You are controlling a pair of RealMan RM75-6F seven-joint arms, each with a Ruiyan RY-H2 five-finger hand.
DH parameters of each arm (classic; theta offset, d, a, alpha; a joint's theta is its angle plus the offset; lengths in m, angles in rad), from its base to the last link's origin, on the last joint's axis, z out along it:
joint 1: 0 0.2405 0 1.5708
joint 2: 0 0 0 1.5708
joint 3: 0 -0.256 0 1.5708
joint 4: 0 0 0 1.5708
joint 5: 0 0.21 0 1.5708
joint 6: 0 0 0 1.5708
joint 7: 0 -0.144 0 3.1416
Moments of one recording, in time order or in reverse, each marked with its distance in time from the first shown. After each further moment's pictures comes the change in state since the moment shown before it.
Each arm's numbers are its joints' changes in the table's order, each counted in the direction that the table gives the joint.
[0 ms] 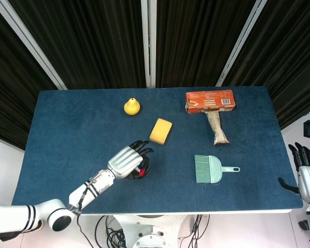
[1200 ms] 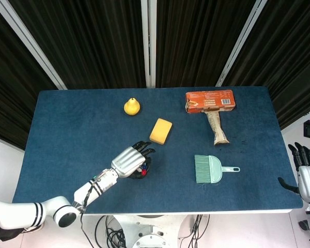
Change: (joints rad) left arm -0.016 0.076 -0.004 0.111 0.020 0.031 -0.002; right arm 0.002 0.012 0.000 0.023 -0.004 0.001 -0.011
